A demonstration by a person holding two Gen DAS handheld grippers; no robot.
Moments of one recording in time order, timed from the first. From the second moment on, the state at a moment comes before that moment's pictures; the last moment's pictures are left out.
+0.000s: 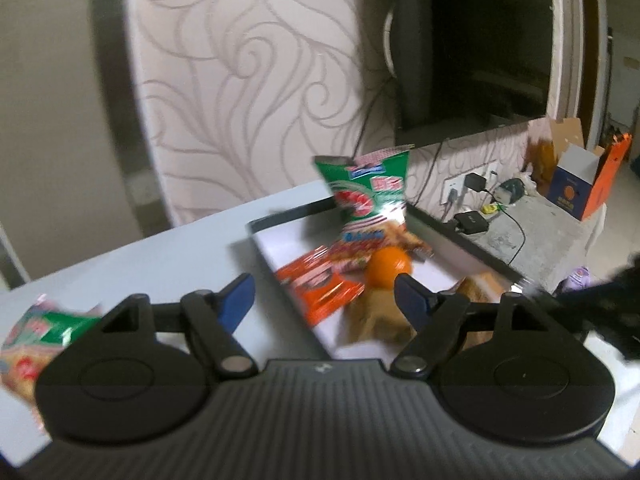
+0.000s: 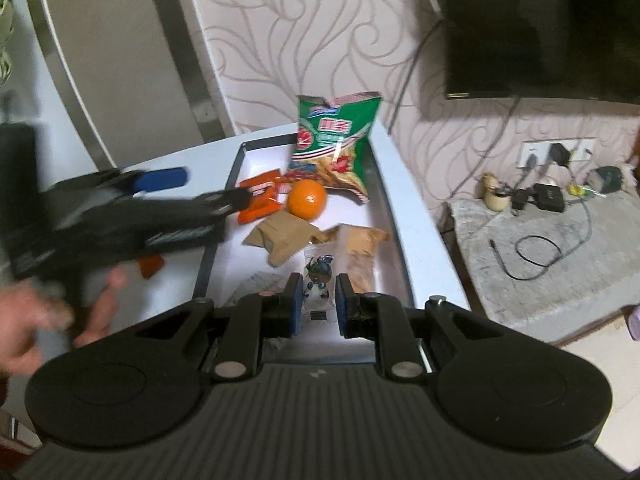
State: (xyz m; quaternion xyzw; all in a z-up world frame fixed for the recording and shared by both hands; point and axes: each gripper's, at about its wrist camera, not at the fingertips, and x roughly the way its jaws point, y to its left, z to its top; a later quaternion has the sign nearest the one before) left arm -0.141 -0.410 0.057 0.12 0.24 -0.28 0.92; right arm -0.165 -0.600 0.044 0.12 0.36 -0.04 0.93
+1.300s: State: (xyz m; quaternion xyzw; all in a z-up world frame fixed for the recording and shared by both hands) left arm -0.122 -0.265 0.074 0.13 0.24 -0.15 0.95; right arm -0.119 -0.521 0.056 0.12 0.33 -0.01 0.93
